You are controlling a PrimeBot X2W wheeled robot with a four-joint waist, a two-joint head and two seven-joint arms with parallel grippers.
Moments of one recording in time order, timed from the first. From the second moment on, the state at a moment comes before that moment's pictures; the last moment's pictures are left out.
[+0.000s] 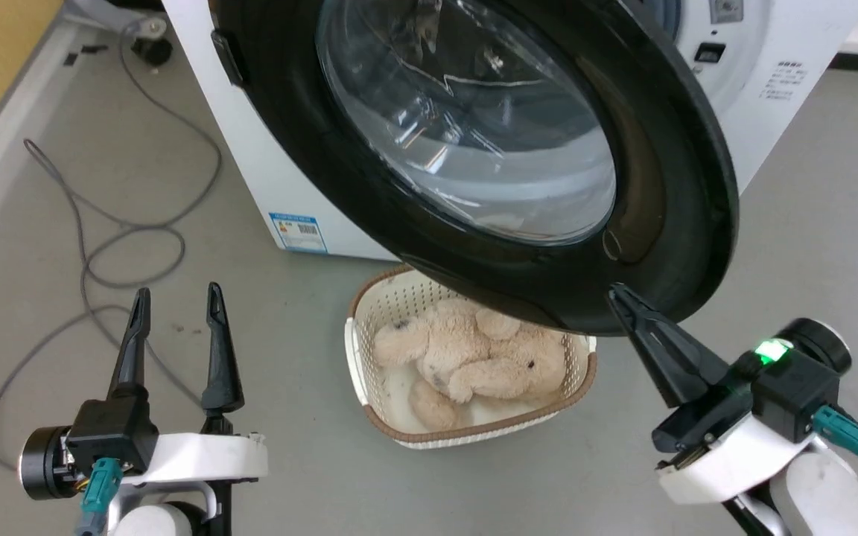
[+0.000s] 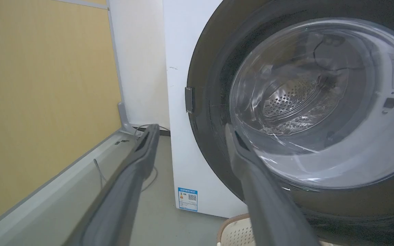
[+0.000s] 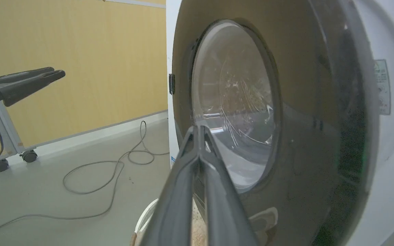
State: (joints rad) left arm -0.08 0.08 0.01 -0.04 -0.10 0.08 -0.26; right arm -0.26 -0.37 0.41 -0.01 0.30 0.13 -0.26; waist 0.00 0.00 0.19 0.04
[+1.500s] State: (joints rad) left arm -0.30 0.05 -0.08 -0.06 -0.14 0.11 -0.26; right arm -0.76 -0.31 -0.07 0.37 0.17 0.13 -0.26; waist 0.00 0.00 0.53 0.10
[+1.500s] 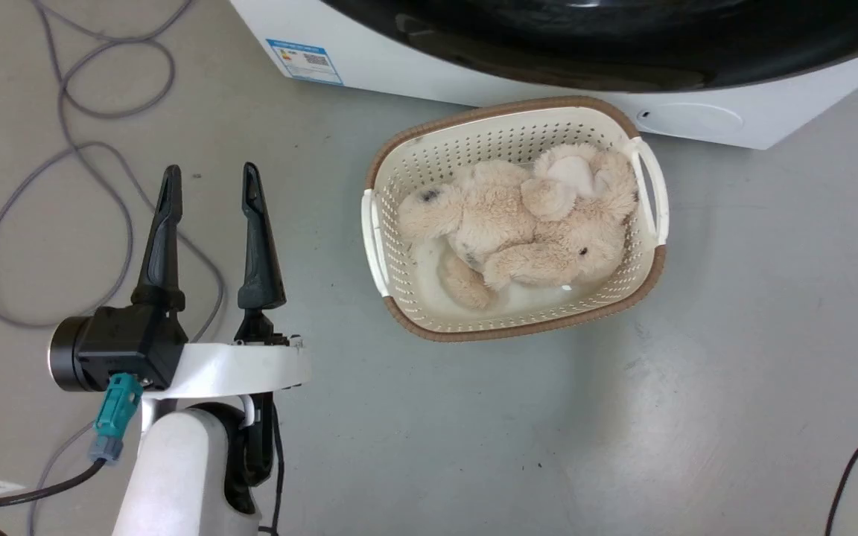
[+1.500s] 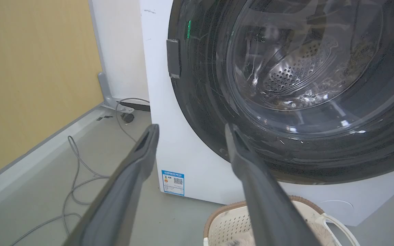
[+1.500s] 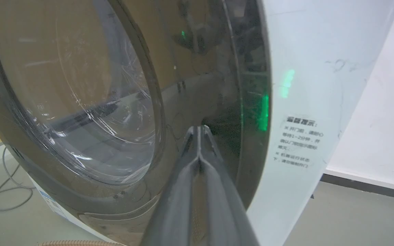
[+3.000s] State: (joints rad) left arm -0.06 0.05 0.02 0.02 -0.11 0.11 -0.26; right arm -0.27 -0.10 -0.07 -0.01 0.06 0.13 -0.26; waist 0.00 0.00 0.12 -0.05
